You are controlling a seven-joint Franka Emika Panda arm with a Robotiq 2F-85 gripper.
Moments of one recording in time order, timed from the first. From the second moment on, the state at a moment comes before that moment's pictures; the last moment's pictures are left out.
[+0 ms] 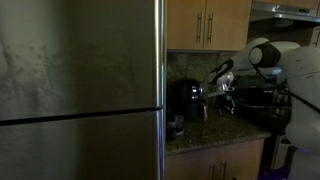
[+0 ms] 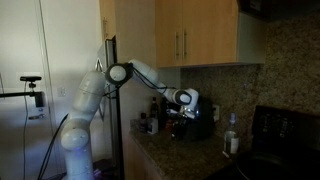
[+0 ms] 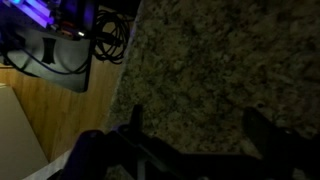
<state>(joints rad) -0.11 0.41 -0.16 -1.76 -0.01 1.75 1.08</state>
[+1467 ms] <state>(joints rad) -0.12 0.41 -0.15 -1.78 0.32 2.02 0.95</state>
